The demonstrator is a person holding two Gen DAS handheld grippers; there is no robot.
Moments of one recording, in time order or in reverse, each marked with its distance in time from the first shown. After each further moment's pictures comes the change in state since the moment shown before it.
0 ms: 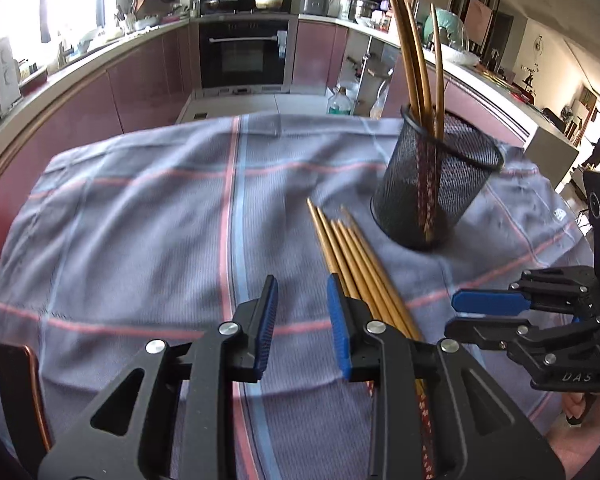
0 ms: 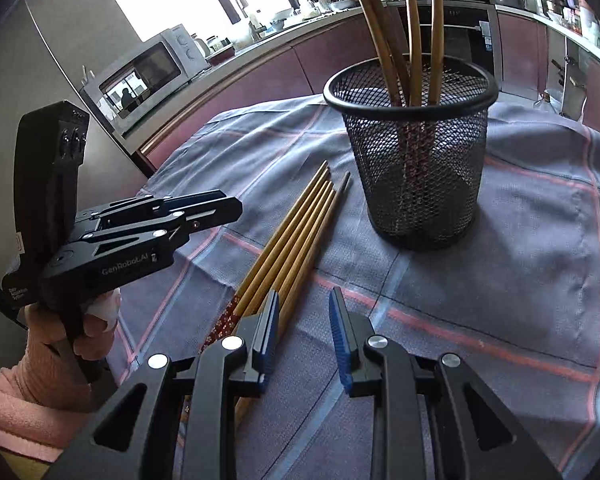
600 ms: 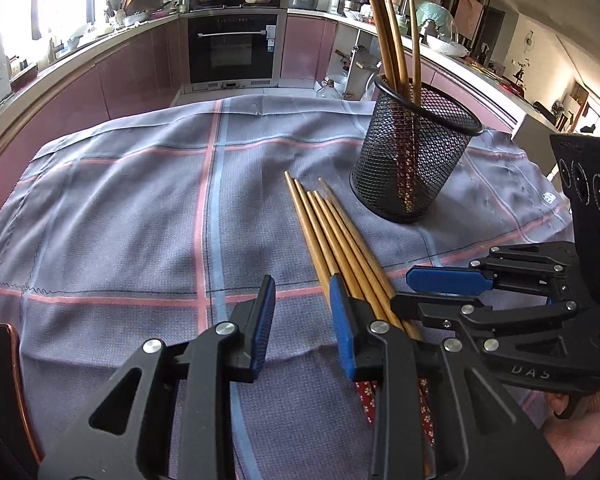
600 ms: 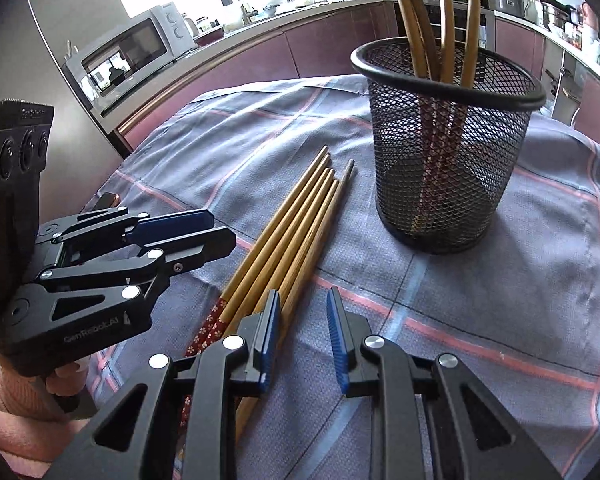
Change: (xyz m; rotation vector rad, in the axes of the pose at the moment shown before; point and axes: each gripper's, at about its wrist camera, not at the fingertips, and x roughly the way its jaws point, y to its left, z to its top) left arm -0.003 -0.017 -0.014 0.019 0.016 -0.039; right arm 0.030 0.018 0.006 -0.032 0.039 -0.097
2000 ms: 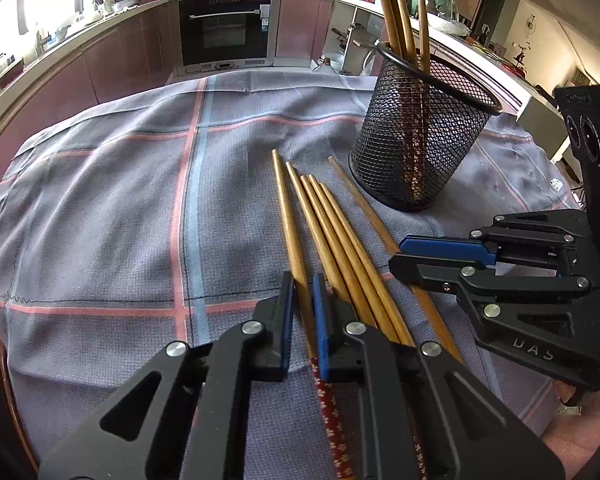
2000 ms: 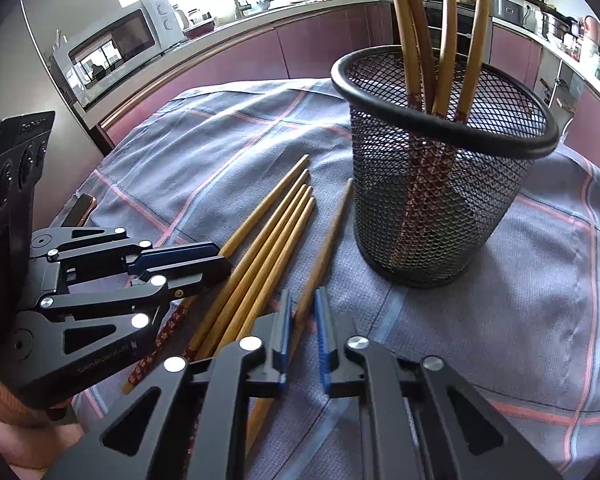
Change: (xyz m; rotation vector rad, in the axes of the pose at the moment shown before) left arm 0.029 -0.001 0.008 0.008 0.084 -0.006; right arm 0.003 -0.011 0.015 -0.032 0.017 -0.067
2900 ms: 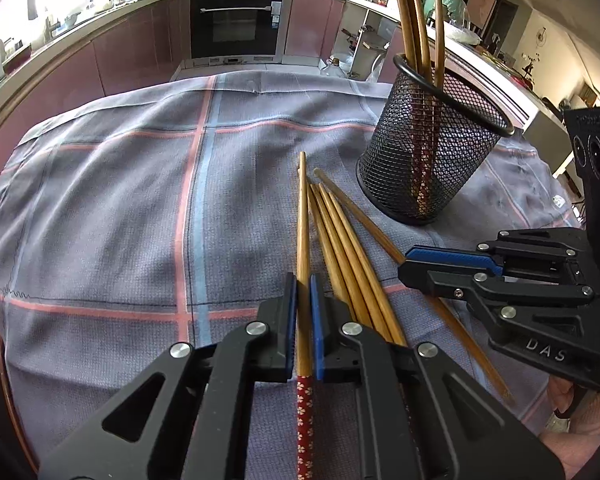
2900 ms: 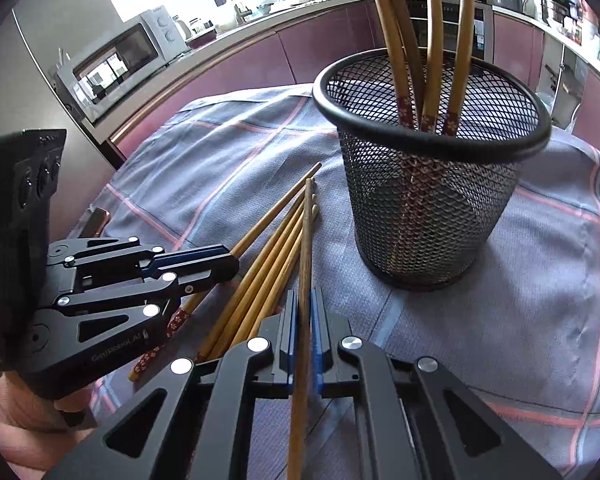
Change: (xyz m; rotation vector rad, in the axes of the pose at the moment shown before) left arm 0.000 0.005 0.007 -0.058 0.004 -0.003; right arm -0.005 -0.013 0.003 0.052 -0.007 0.082
